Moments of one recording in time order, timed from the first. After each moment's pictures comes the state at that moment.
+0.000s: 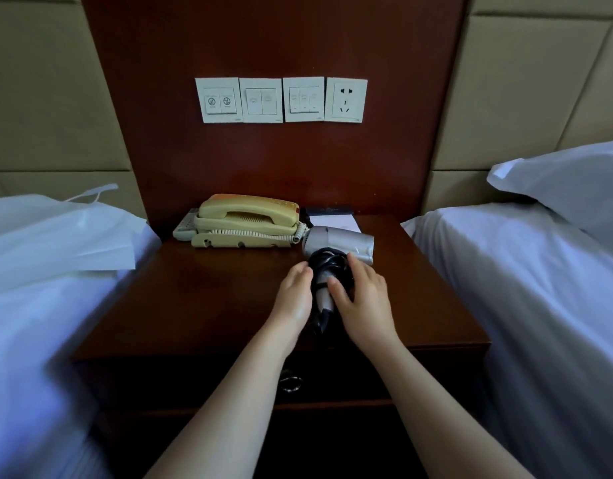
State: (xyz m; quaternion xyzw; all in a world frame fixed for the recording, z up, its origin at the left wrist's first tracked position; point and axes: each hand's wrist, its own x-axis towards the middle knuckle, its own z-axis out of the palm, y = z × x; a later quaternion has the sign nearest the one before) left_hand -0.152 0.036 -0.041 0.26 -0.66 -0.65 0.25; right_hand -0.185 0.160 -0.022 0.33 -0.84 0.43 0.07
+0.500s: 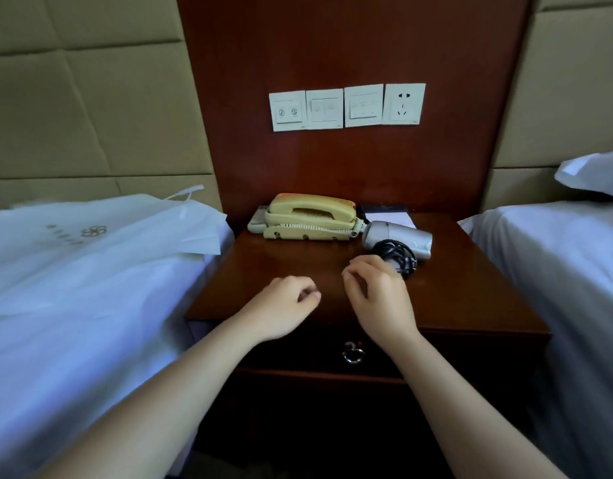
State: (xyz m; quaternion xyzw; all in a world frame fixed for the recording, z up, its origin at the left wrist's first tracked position) left_hand 0.001 0.015 0.021 0.21 -0.94 -0.26 0.10; right_hand -0.113 0.140 0.000 0.45 -0.77 0.42 0.16
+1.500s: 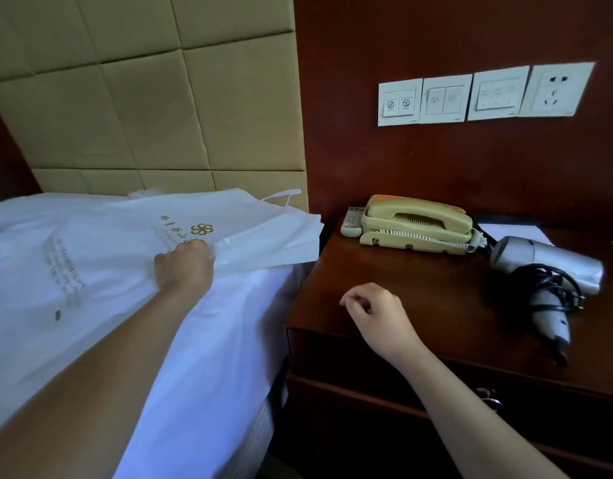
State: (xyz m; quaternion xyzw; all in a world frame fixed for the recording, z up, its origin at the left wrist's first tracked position) left_hand 0.147 -0.202 0.035 0.59 -0.78 0.12 0.17; right_hand -0.050 0.003 -0.019 0.51 -0.74 0.43 -0.08
